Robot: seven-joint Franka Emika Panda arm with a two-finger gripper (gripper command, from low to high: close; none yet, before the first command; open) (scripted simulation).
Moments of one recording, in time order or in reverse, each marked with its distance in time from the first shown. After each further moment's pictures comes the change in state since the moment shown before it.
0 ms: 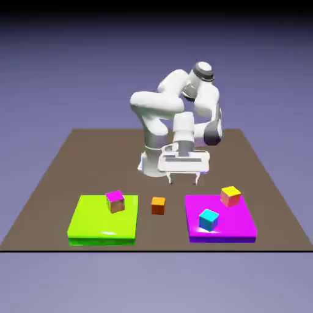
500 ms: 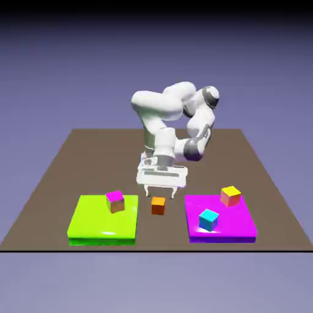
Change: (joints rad) arm -0.214 -0.291 0.377 0.144 0.447 -0.129 -0.100
